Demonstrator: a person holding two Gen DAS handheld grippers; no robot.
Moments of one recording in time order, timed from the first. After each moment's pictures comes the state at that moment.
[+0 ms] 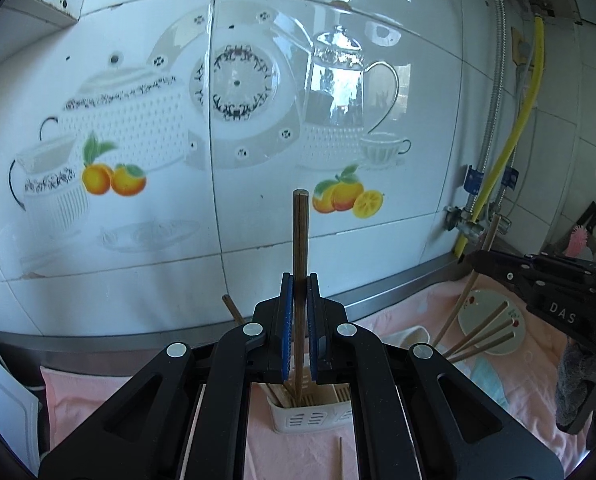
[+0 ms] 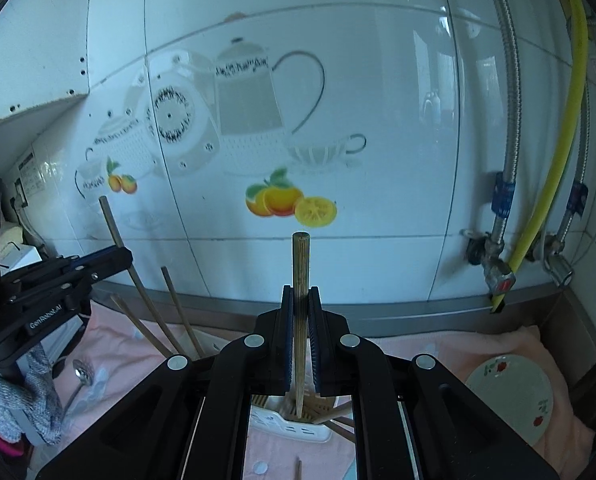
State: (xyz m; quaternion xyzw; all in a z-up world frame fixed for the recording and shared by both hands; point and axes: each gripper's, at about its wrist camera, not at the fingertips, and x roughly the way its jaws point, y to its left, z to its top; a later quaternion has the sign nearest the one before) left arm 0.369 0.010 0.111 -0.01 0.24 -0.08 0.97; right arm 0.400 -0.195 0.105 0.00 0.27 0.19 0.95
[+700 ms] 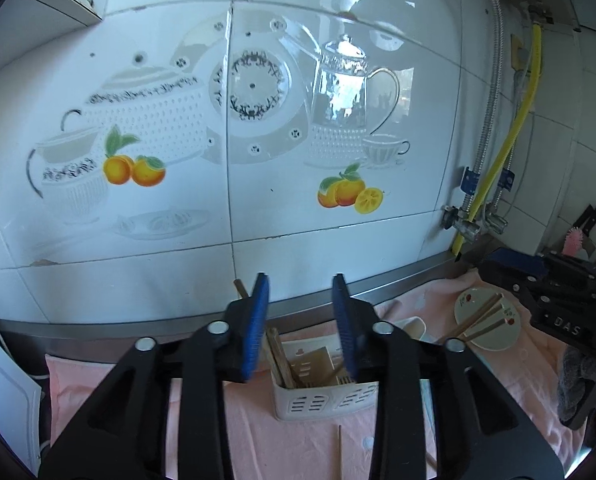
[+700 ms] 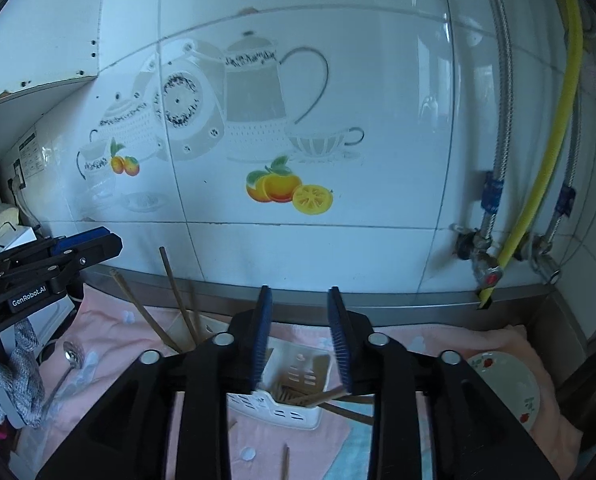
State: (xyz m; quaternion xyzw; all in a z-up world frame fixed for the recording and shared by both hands) left arm 0.343 0.021 0.115 -0.02 0.24 -0.08 0.97; right arm 0.372 -0.198 0.110 -0.03 0.25 0.18 0.95
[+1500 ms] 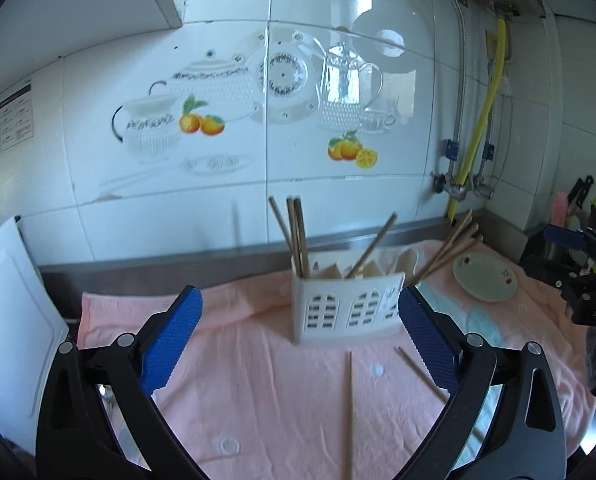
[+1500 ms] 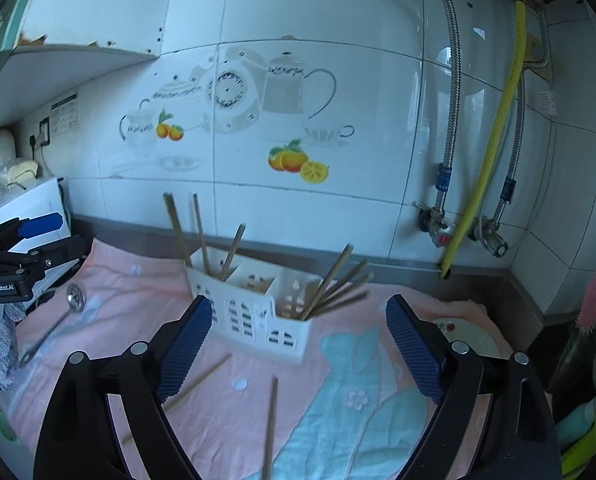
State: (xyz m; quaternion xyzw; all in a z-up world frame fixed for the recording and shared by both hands) left arm 0.209 0.038 0.072 -0.01 0.22 -0.04 0.97; right arm 0.239 -0.221 0.076 -0.08 0.22 0.16 0.96
